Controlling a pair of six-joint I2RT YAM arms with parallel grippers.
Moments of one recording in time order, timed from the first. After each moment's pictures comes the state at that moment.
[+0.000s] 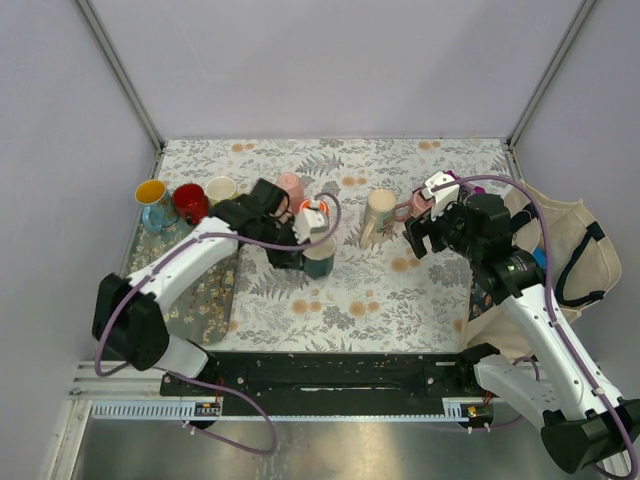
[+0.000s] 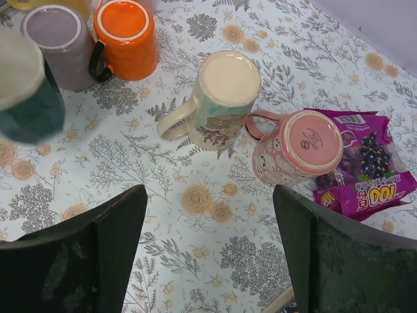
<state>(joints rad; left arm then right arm) -0.59 1.50 1.17 -0.81 0.50 0.55 0.34 0.90 0.96 -0.47 -0.20 -0.25</state>
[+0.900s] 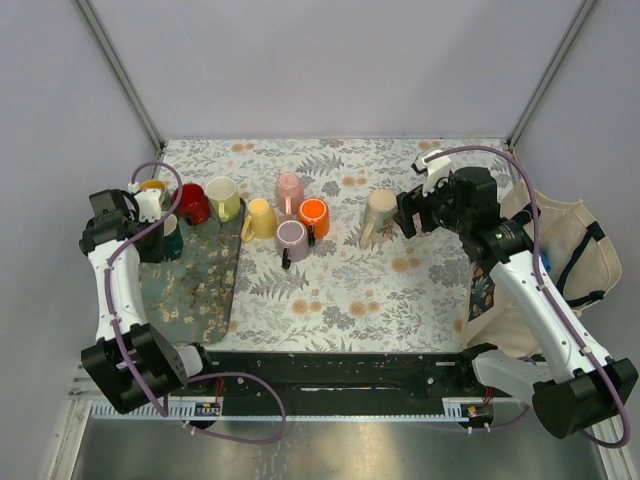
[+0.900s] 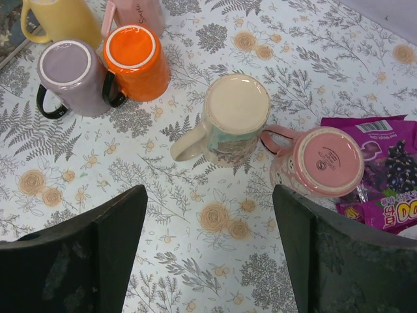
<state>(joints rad) 0.43 1.19 1.10 -0.91 0.20 0.41 0.34 1.08 1.10 -0.48 -0.21 -0.14</state>
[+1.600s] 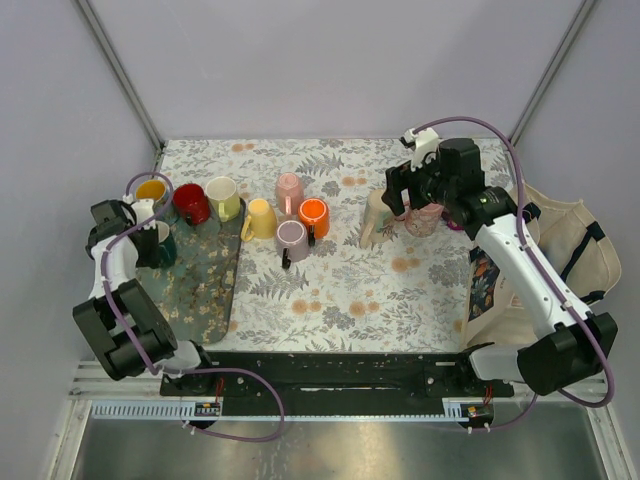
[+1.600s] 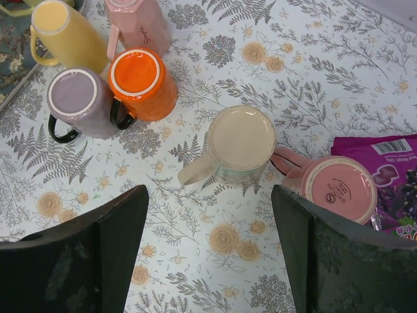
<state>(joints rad) 0.53 1.38 0.97 -0.62 0.18 0.40 0.34 1.31 1.33 -0.52 -0.25 -0.09</state>
